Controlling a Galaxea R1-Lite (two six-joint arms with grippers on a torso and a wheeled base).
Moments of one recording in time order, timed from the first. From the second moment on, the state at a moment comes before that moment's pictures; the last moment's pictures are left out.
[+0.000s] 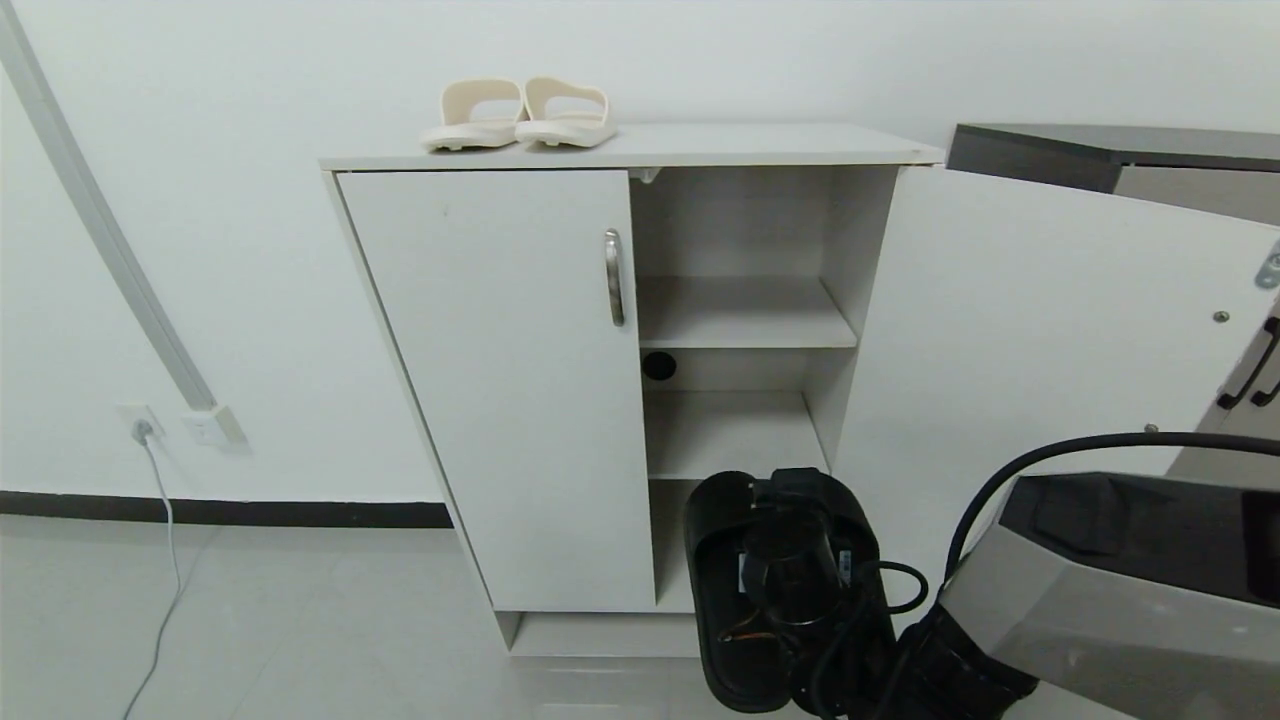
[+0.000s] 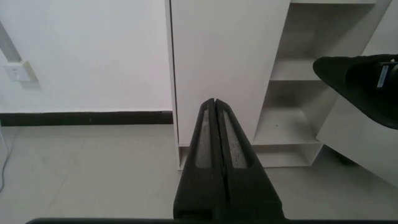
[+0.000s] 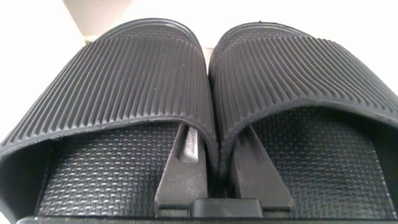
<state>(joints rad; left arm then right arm) 0.00 0.00 0.00 0.00 -0.01 -0.01 0.84 2.26 -0.87 -1.02 -0.81 0.29</state>
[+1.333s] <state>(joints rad) 0.00 0.00 0.00 0.00 -0.01 -0.01 0.81 2.34 -0.91 -1.14 -0.80 0.28</state>
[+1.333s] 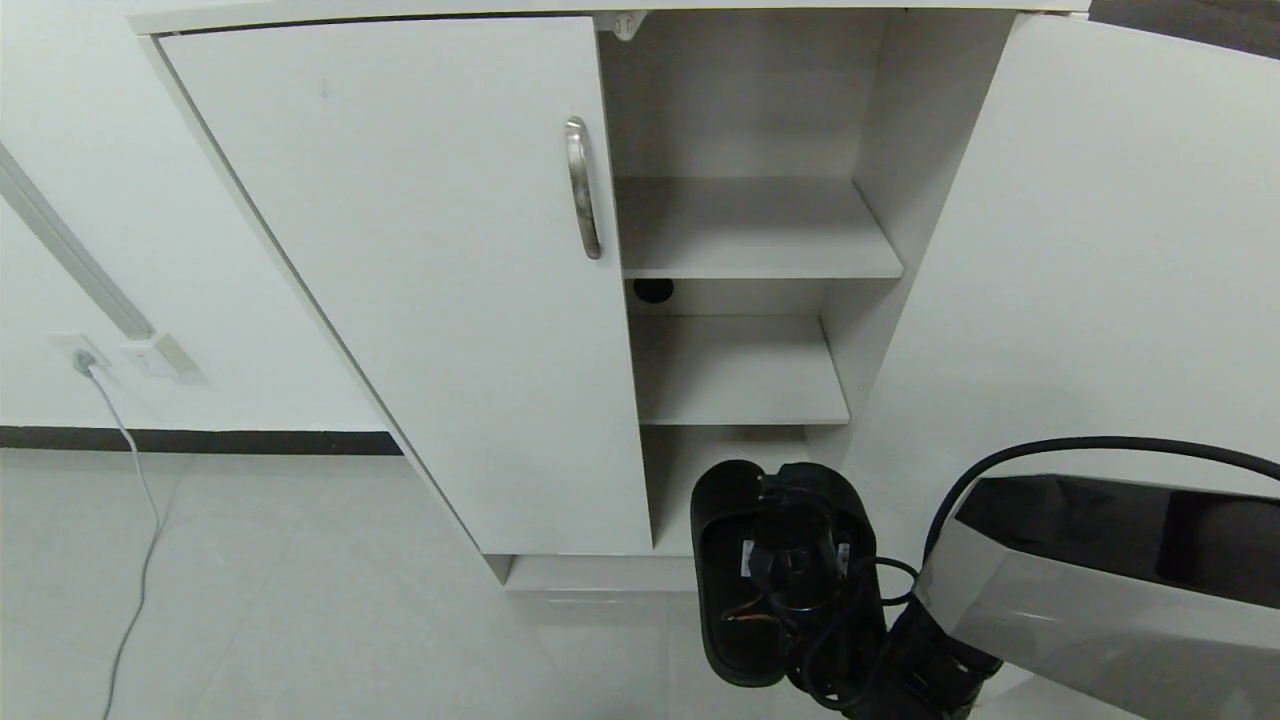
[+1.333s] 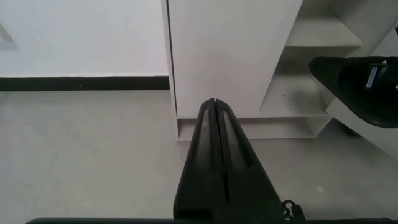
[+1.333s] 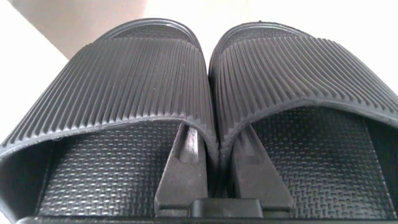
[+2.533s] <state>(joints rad) 0.00 0.00 0.00 0.00 -0.01 -0.01 0.80 2.42 -0.88 -1.54 -0.79 0.08</state>
